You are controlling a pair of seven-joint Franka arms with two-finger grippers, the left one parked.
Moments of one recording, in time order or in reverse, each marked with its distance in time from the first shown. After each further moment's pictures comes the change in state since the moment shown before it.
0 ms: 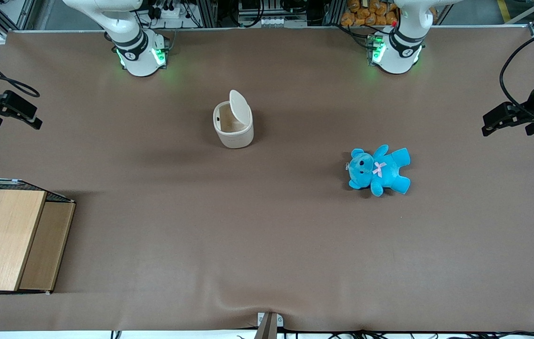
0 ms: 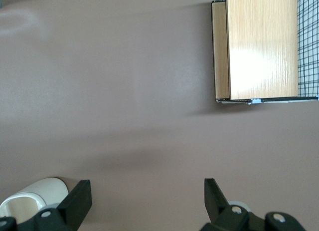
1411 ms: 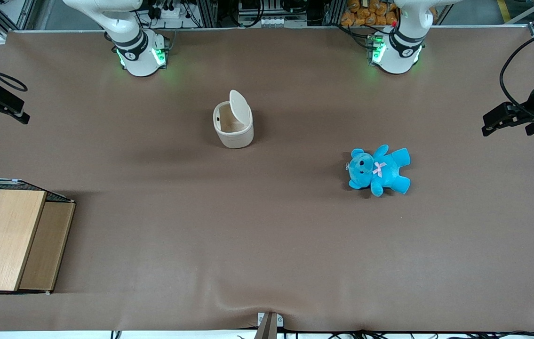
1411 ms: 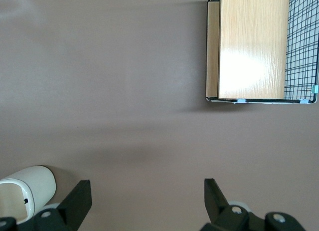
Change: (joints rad) arm -0.003 -0.002 -0.032 0.024 -0.013 -0.051 -0.085
